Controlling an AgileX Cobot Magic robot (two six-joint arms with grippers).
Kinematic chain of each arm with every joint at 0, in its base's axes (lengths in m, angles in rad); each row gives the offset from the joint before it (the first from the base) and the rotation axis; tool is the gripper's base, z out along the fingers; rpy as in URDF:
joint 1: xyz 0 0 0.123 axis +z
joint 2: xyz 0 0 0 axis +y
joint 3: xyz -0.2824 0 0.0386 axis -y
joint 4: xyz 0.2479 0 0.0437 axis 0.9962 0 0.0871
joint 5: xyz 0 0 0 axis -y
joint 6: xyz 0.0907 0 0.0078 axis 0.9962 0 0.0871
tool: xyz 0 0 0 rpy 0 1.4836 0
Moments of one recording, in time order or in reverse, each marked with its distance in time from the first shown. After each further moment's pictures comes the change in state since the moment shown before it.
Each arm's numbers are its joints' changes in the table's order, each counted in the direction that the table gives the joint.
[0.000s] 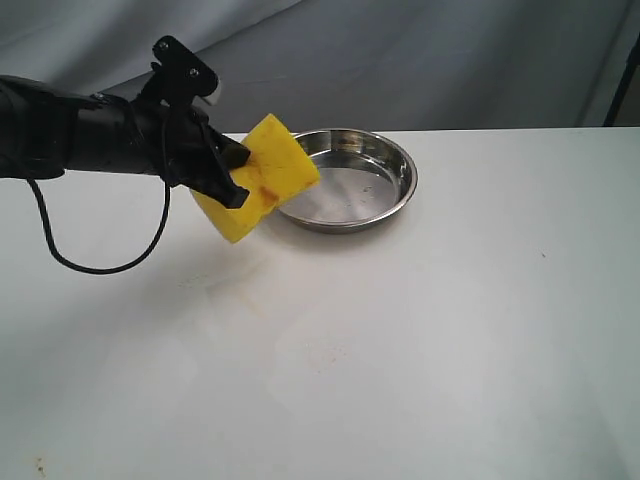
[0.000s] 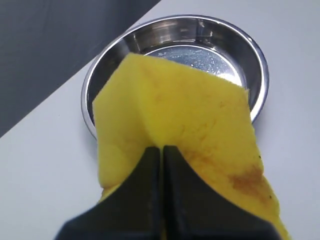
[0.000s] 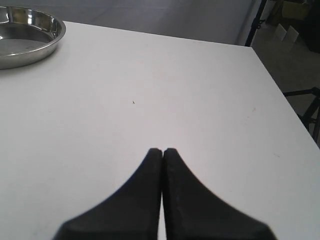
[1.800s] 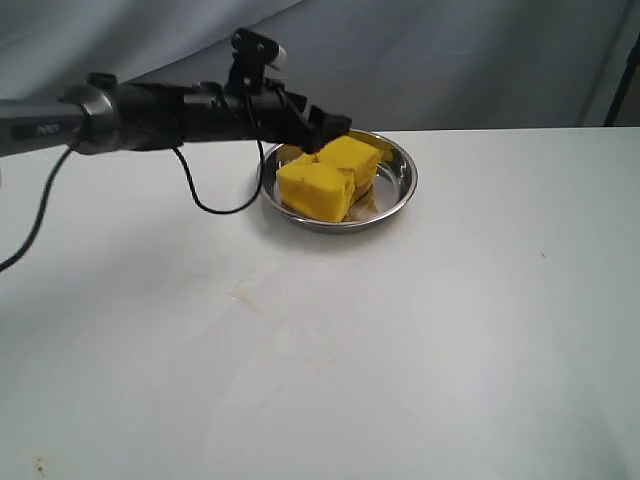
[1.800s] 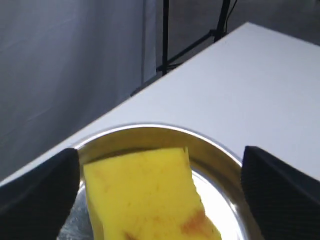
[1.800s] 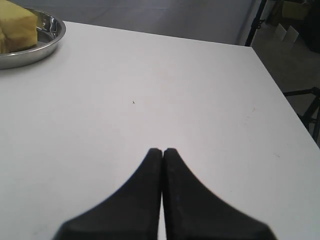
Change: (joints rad) left arm -0.010 0.510 0.618 -0.219 -0.234 -0.077; right arm 0.000 0.000 0.000 0.000 0.000 0.000
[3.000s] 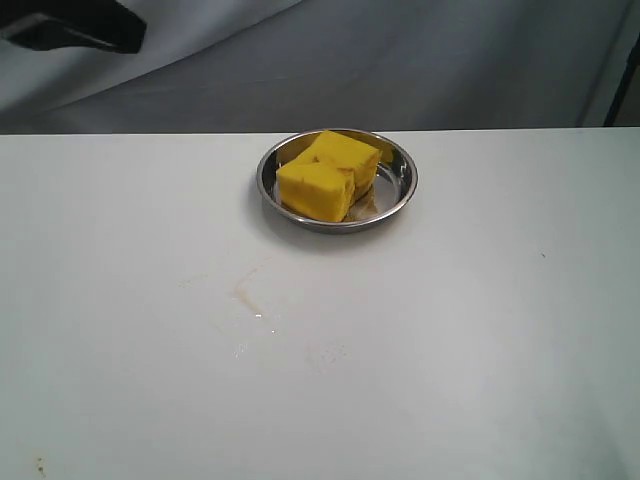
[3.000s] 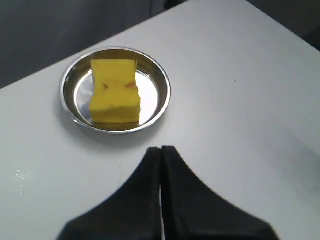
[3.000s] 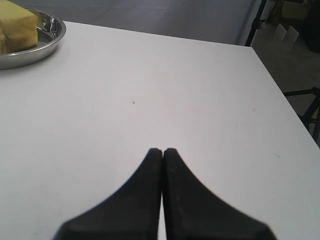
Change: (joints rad) left arm 0.080 -1.038 -0.425 1.109 -0.377 -1.258; right arm 0.000 0.000 0.000 0.000 0.000 0.000
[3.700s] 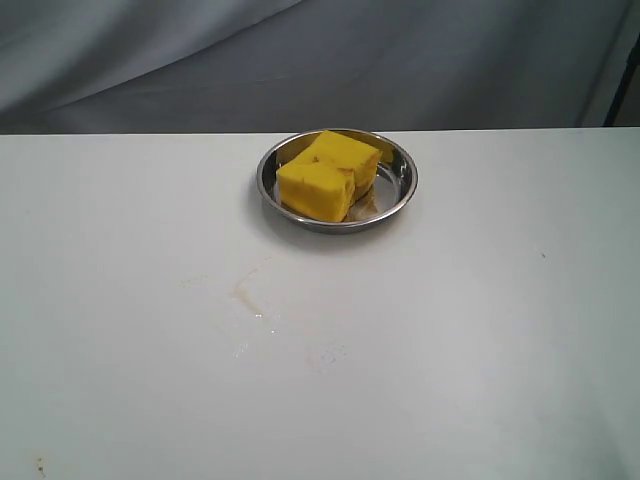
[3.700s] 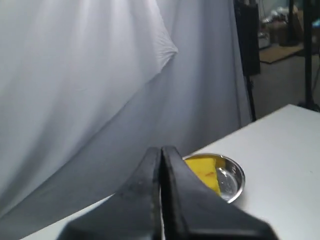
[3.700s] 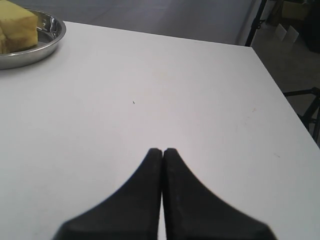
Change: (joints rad) left arm -0.006 -0.856 -0.481 0.197 0.347 -0.047; right arm 0.000 0.000 0.000 0.000 0.000 0.000
